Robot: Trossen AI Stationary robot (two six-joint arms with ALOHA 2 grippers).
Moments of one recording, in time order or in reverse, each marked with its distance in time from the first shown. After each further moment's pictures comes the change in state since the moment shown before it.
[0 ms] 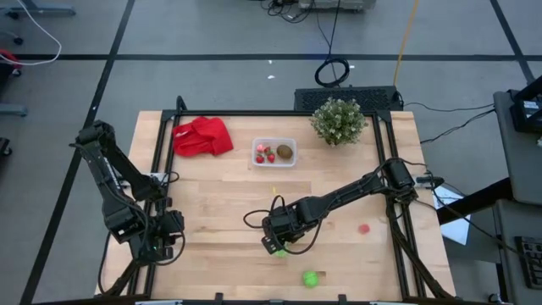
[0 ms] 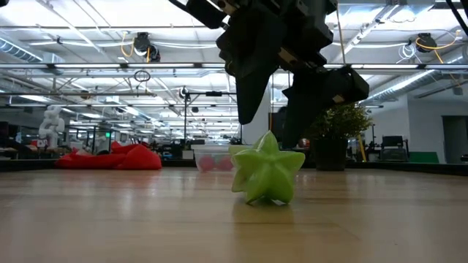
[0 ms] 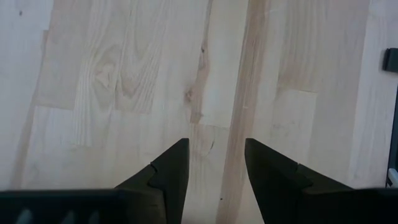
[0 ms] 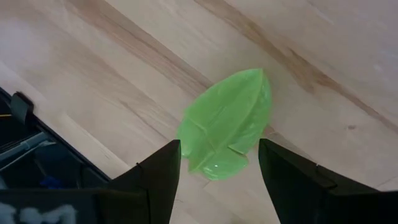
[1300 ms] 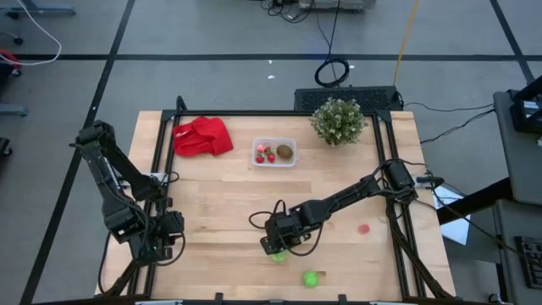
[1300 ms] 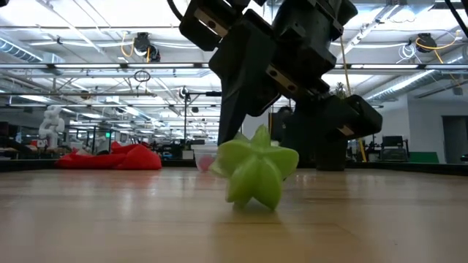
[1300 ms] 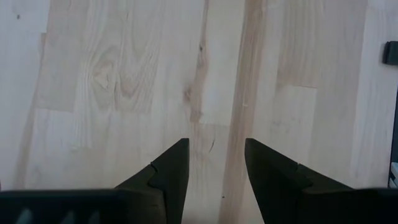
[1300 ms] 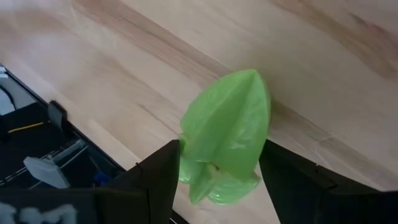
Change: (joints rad) left arm 0.000 0.000 0.000 0.000 0.007 0.027; right arm 0.012 0.009 -0.160 0.311 -0.058 0.160
